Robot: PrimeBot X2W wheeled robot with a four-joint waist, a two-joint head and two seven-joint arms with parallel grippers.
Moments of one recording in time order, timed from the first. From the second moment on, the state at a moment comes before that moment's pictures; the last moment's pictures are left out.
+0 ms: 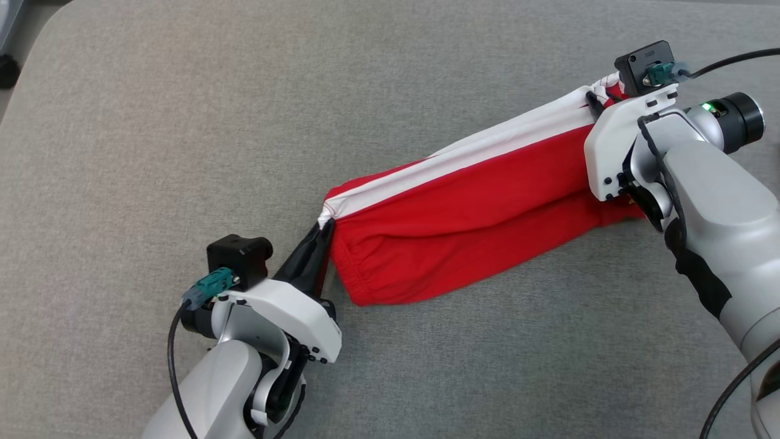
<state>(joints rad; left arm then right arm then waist) -0.39 0.19 -0.58 0.24 -0.70 0.13 -0.05 -1.16 -0.18 0.83 1.21 0.54 0.13 0.01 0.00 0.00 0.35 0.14</state>
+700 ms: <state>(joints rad) -0.35 0.25 -0.58 0.19 -0.67 0.15 -0.07 -1.02 -0.17 0.85 1.25 0.60 0.13 -0.14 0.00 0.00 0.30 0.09</state>
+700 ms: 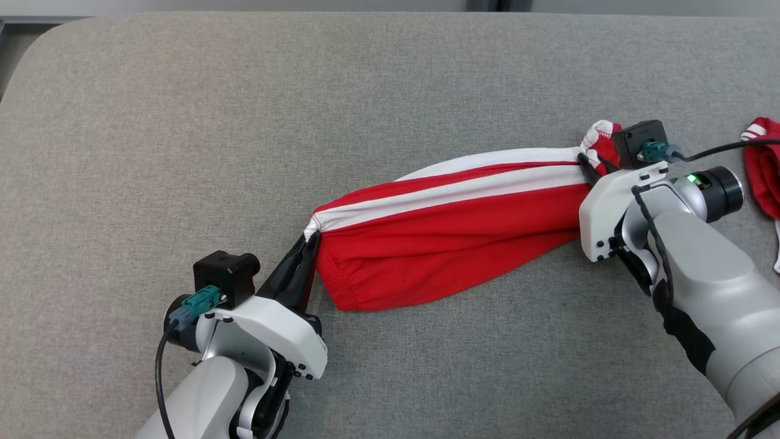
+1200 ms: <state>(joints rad) -0.34 0.27 -0.60 0.17 -0.67 0.16 -0.05 -1.03 -0.14 0.86 1.28 0.59 0.13 -0.15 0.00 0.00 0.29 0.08</state>
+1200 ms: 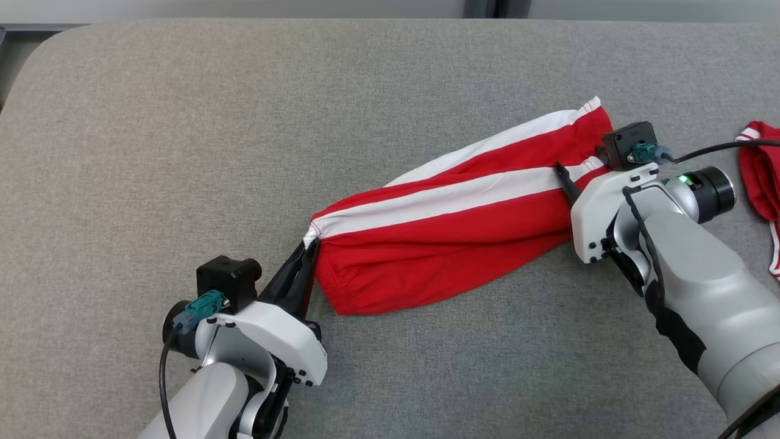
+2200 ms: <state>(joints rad) -0.42 0.36 -0.54 0.07 -0.70 0.09 -0.08 -1.08 -0.21 0.75 1.12 0.65 0.13 -0.26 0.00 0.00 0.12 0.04</state>
